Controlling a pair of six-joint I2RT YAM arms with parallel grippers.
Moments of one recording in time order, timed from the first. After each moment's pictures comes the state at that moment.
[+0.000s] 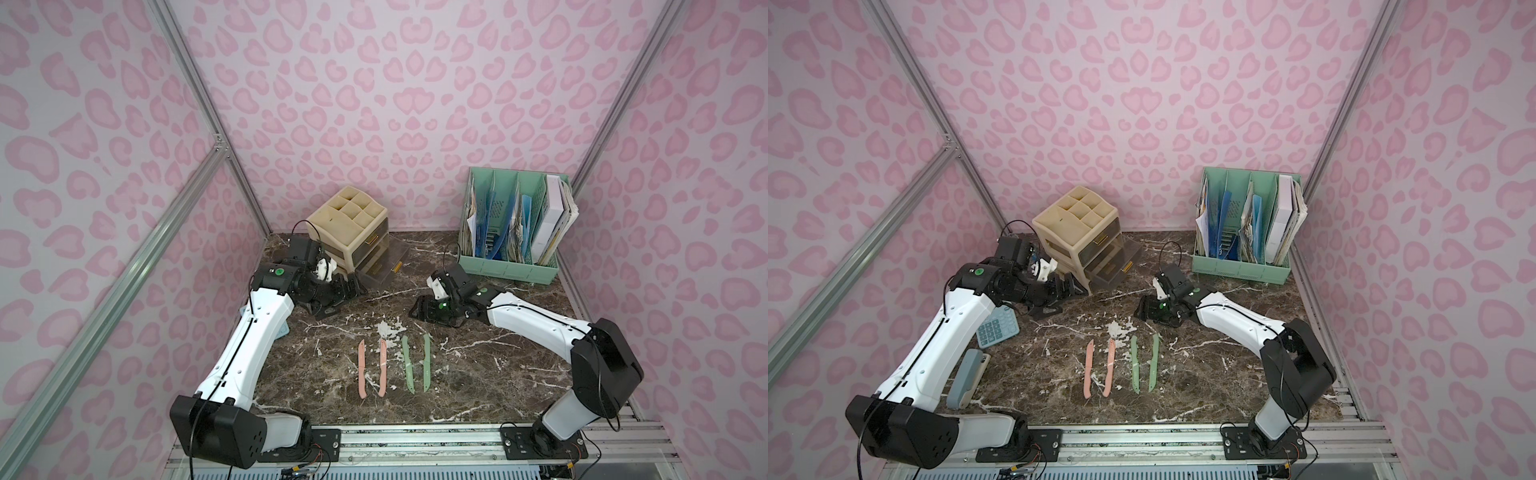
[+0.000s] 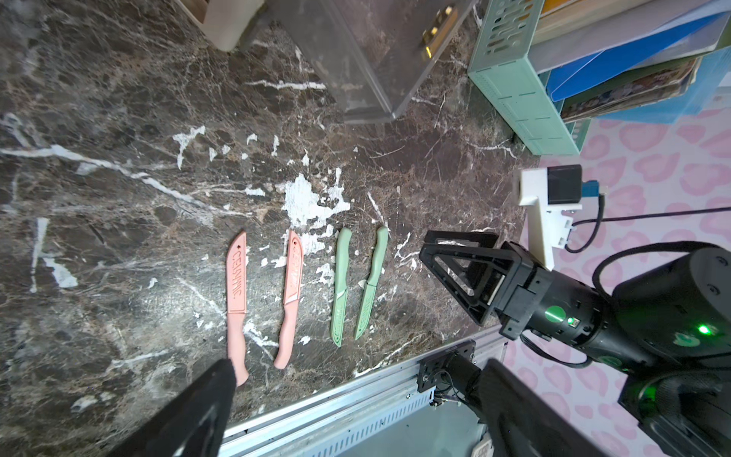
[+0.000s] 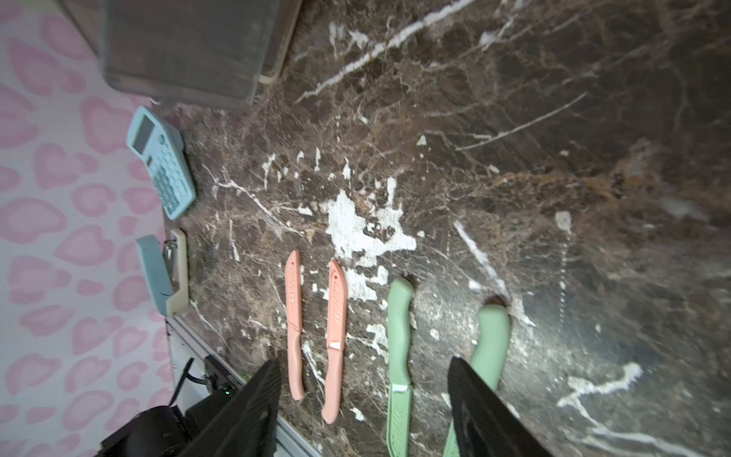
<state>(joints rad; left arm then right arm) -0.18 1.31 1.34 -1.13 0.50 -0.57 0.72 1.63 1.15 -0.47 -0.32 0.74</state>
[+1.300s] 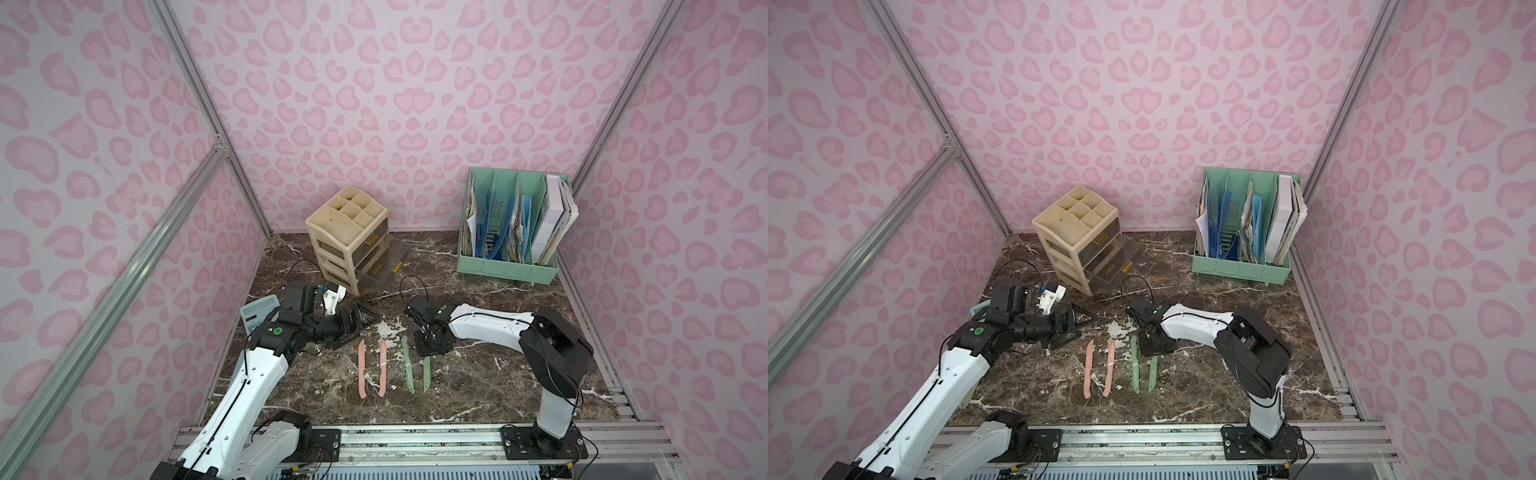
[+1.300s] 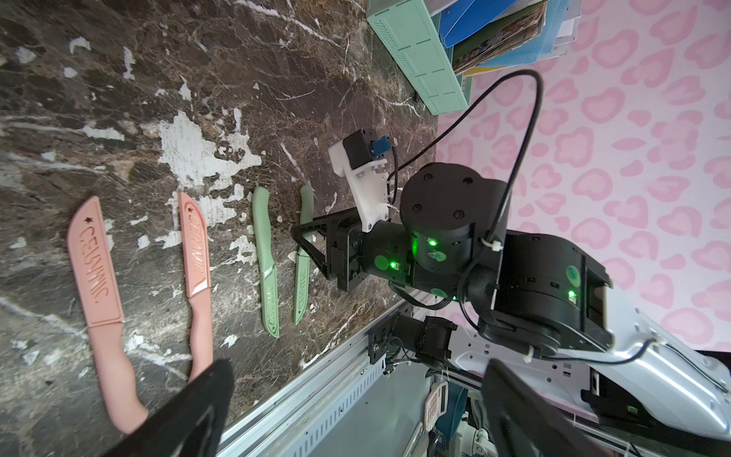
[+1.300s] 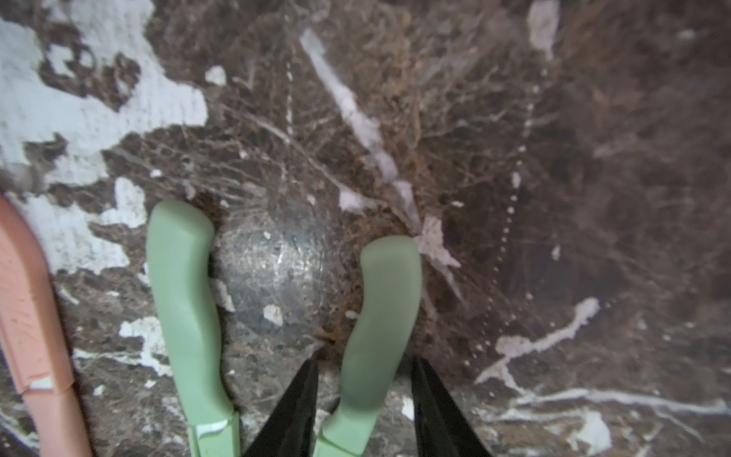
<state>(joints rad) -0.22 0.97 0.85 -0.70 0.77 -0.73 0.91 1.88 1.20 -0.72 0.03 0.67</state>
